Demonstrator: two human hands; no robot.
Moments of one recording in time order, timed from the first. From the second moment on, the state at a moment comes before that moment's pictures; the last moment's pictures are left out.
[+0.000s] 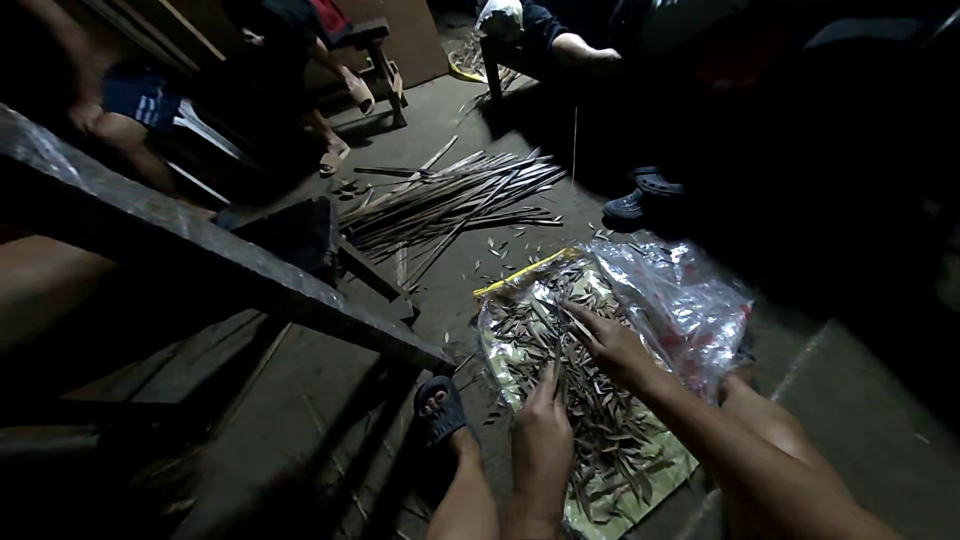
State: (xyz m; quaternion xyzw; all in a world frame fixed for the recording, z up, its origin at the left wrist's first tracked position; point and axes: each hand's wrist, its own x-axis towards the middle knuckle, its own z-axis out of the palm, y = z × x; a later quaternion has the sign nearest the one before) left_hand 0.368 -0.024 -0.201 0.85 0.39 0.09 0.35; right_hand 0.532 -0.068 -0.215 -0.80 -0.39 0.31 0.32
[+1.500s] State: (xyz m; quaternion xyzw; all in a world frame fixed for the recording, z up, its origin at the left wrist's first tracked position) left_hand 0.379 0.006 -0.179 0.50 0.49 0.12 0.71; right_hand 0.508 -0.077 -0.232 -0.62 -0.41 0.43 0.51
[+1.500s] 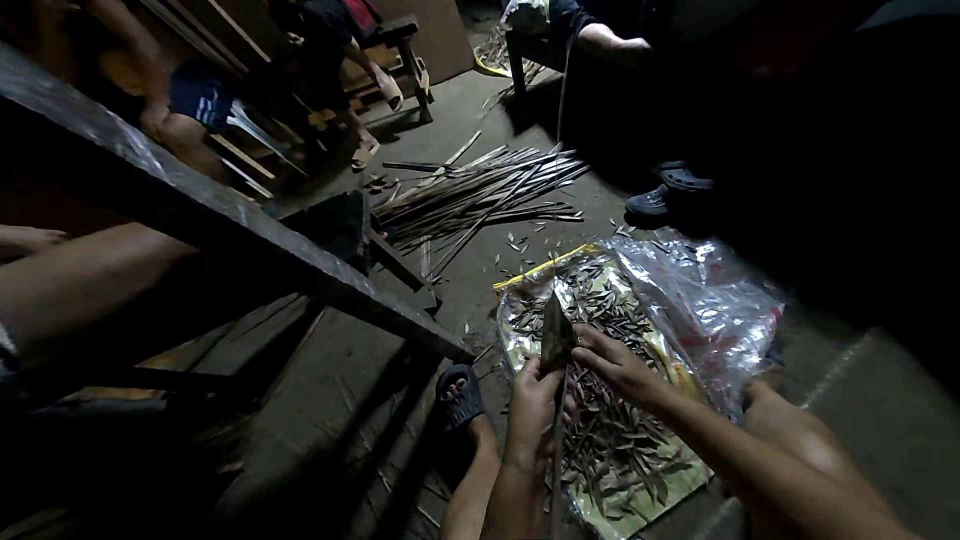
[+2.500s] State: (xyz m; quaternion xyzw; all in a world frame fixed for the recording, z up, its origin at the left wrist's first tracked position) left_hand 0.393 -0.011 -0.174 0.81 0.50 -0.09 0.30; right_hand 0.493 -0.080 -0.223 -0.68 -0.42 0.42 0.43
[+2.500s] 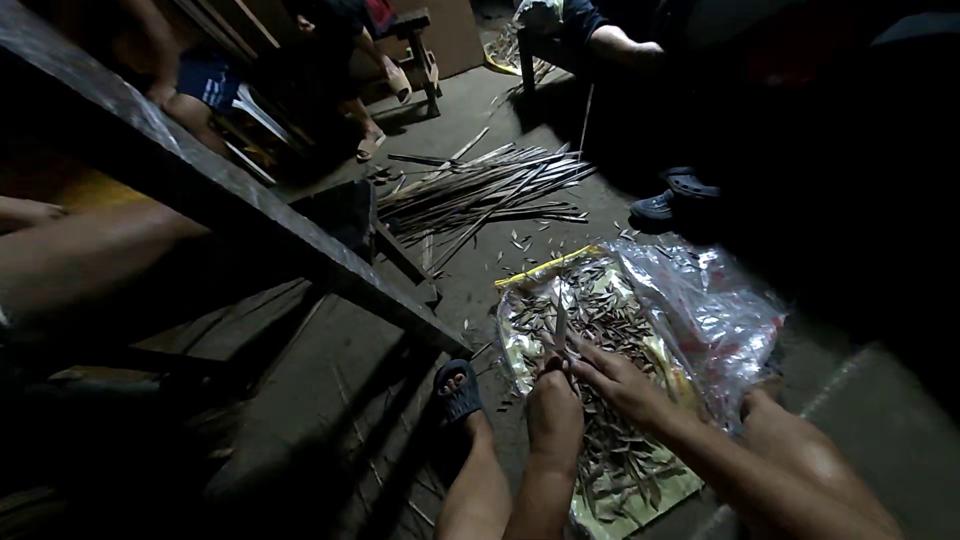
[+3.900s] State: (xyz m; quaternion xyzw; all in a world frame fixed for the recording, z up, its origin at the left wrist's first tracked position) left_hand 0.381 -0.002 -0.195 0.54 0.47 0.13 0.69; right_hand 0.499 -0.072 -0.217 -0.58 -0.15 0.53 0.60
